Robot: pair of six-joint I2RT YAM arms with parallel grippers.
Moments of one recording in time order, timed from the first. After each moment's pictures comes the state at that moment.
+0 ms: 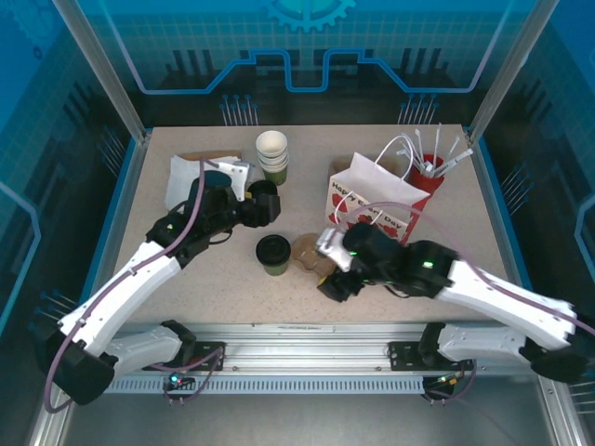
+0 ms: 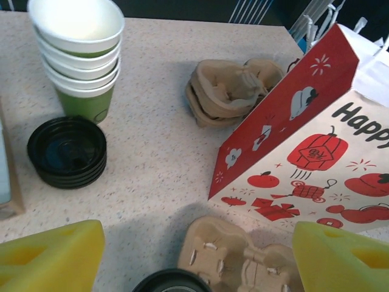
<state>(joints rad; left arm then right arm) -0.49 1.09 1.04 -0.48 0.06 -0.39 1.07 1.10 1.10 -0.91 0.08 0.02</state>
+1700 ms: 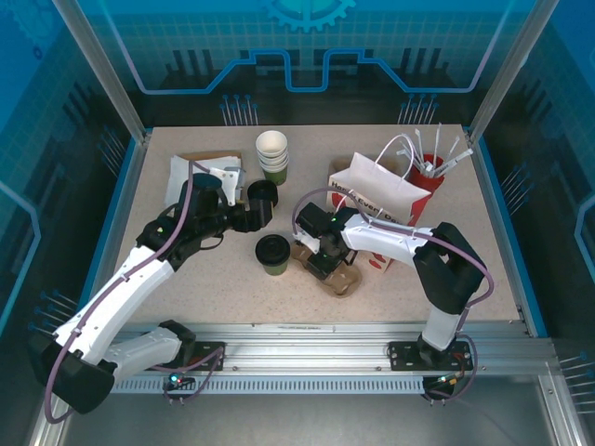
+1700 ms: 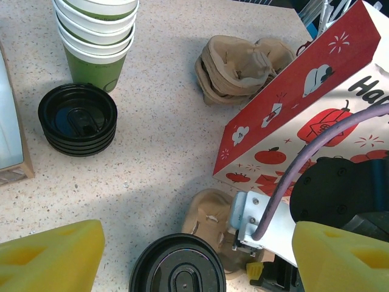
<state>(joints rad) -0.44 1.05 1.02 -0.56 0.13 -0.41 0.81 1.77 1.21 -0.86 0.00 -0.02</state>
